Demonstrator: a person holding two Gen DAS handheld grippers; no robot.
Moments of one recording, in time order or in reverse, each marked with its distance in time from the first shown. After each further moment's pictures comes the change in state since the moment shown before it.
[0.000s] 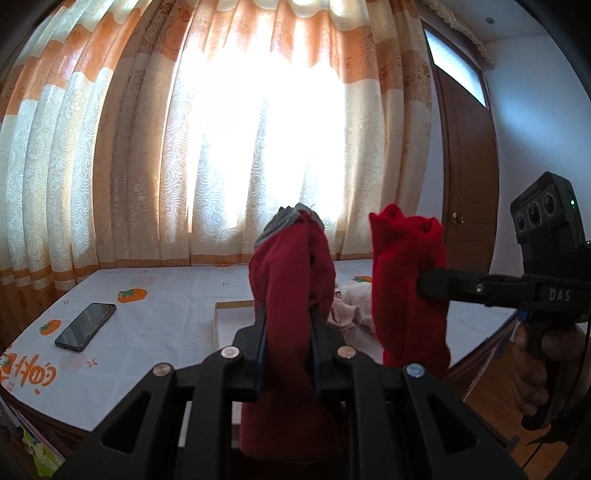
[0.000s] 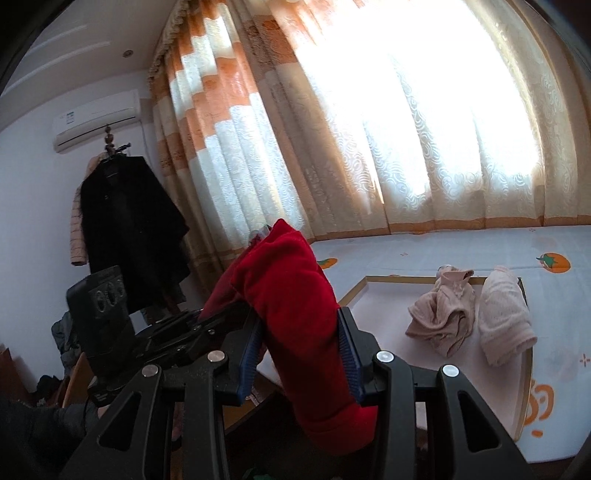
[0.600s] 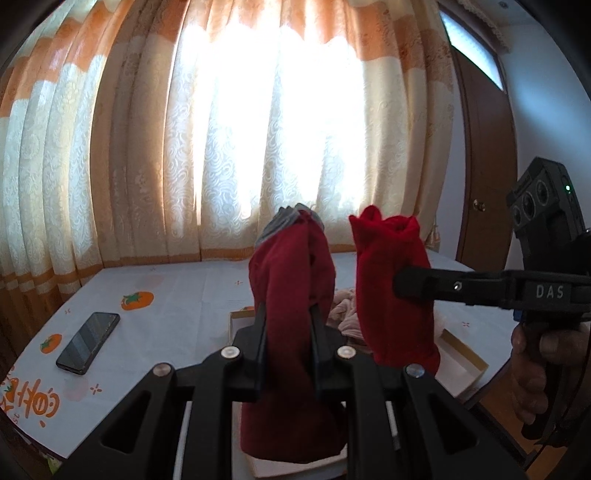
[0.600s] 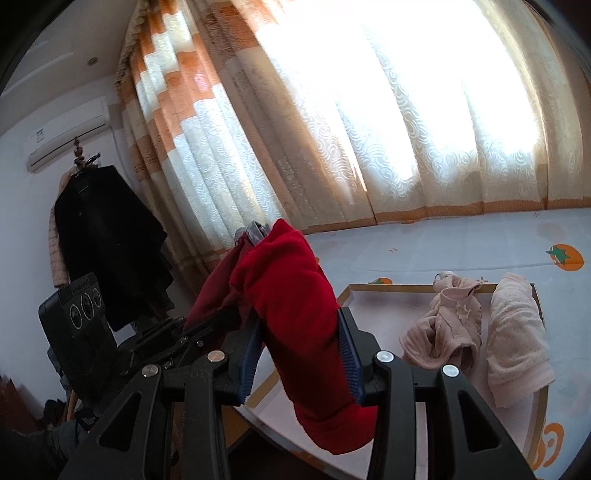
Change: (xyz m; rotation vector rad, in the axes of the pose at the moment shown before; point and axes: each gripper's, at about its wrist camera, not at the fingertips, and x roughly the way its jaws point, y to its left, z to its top) left arm 0.060 0.020 0.028 0.006 0.089 0.053; right arm 0.063 -0.038 0.040 0.097 0.056 -0.036
